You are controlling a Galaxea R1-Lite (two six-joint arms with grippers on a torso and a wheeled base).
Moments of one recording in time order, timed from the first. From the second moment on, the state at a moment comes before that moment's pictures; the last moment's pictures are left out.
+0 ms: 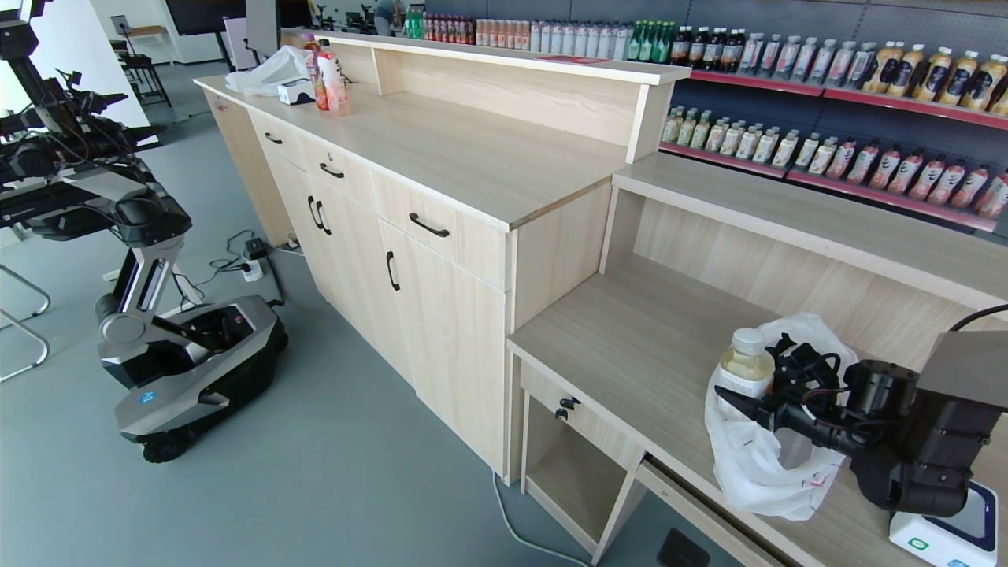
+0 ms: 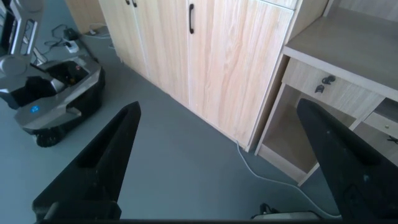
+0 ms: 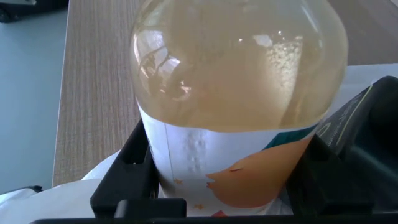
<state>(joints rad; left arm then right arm) 0.00 0.00 0.00 0.00 -0.06 0.01 -0.22 2.47 -0.74 -1.49 0.71 -0.37</state>
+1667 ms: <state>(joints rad) 0.00 0.00 0.00 0.00 -0.06 0.01 -0.23 2.14 -0.66 -1.24 0.71 -0.26</state>
